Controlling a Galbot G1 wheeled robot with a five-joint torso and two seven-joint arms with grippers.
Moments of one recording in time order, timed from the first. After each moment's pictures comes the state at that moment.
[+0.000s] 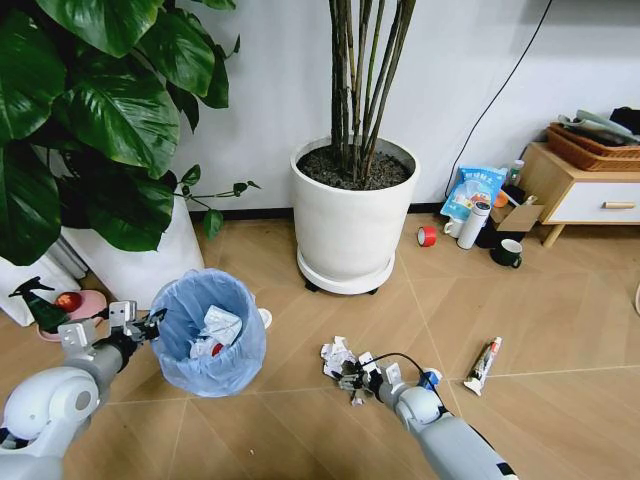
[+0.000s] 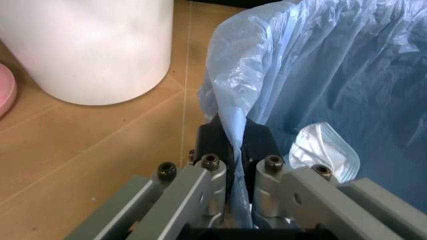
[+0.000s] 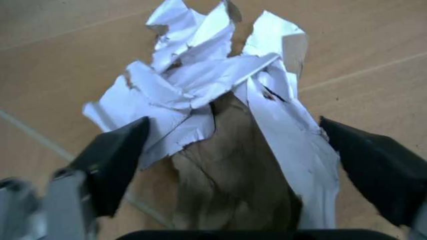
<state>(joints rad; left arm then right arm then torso) 1.38 -0.93 -0.73 -1.94 -0.84 0.57 -0.08 -0.94 1.32 0.06 0.97 0.23 -0.03 -0.30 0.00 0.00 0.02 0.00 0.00</state>
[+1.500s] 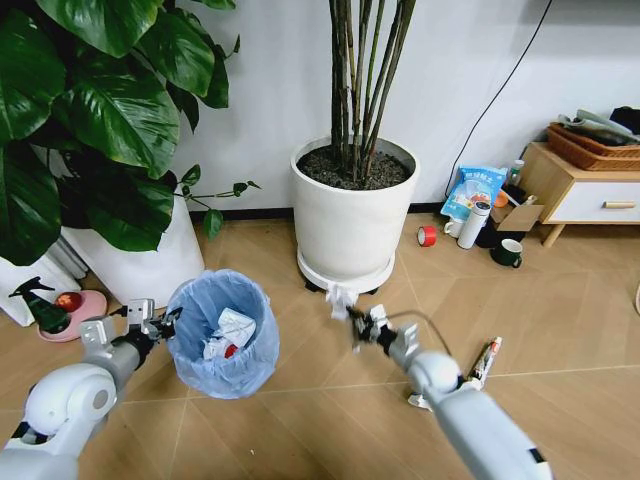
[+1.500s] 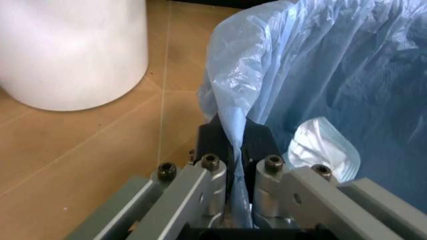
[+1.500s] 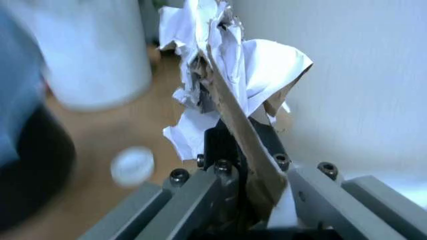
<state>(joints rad) 1.34 -0.93 -0.64 -1.96 -0.84 0.57 -0.12 -0.89 1.14 0.09 1.49 0.46 -0.09 -0.26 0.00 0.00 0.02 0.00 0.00</state>
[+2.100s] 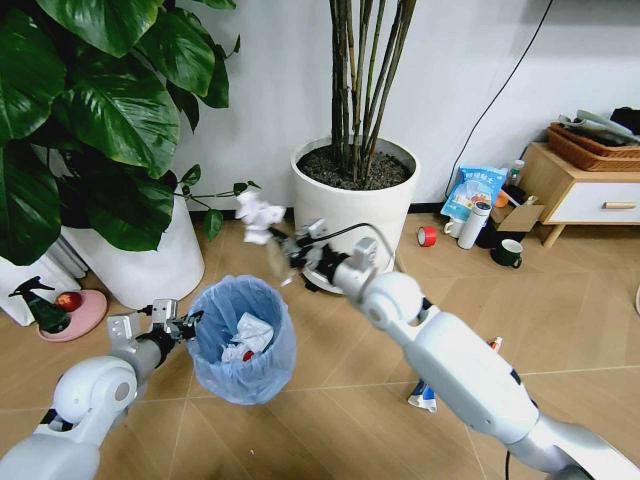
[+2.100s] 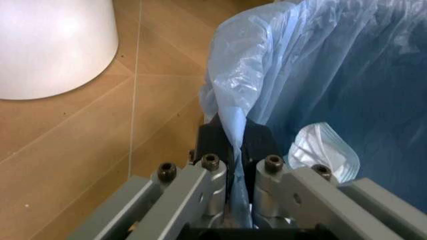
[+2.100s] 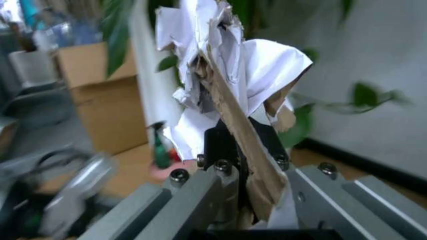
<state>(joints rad) 1.27 -0.92 -0.55 -1.93 -0.88 0.63 -0.13 -0.60 1.19 -0.27 1.76 0.69 -0.21 -0.17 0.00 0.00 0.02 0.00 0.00</state>
